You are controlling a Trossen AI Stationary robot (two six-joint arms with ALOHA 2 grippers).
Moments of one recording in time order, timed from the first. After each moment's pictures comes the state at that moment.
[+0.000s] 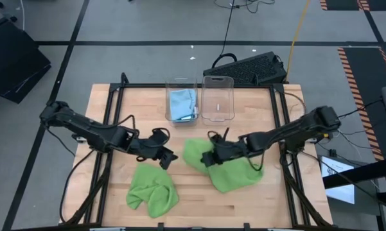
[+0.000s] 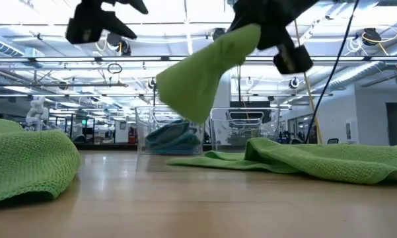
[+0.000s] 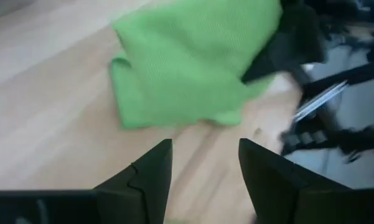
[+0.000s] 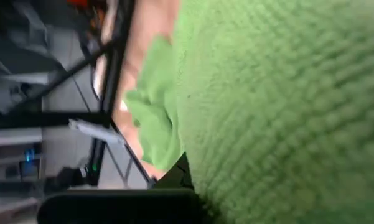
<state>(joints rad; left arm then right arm) -0.33 1.29 1.00 -0.44 -0.24 -1.12 0.26 1.53 0.99 -0.11 0.11 1.42</state>
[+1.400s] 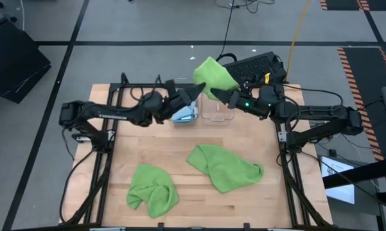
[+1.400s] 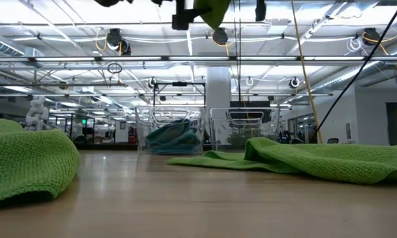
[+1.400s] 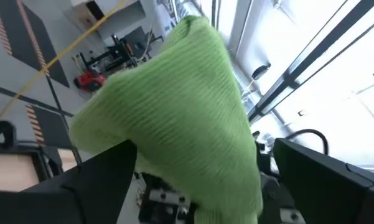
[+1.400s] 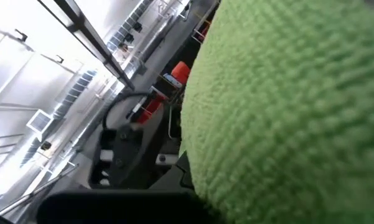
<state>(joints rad) 0.10 1.56 1.14 0.73 -0.41 -0.98 -0.13 1.18 0.99 0.30 0.23 0.93</state>
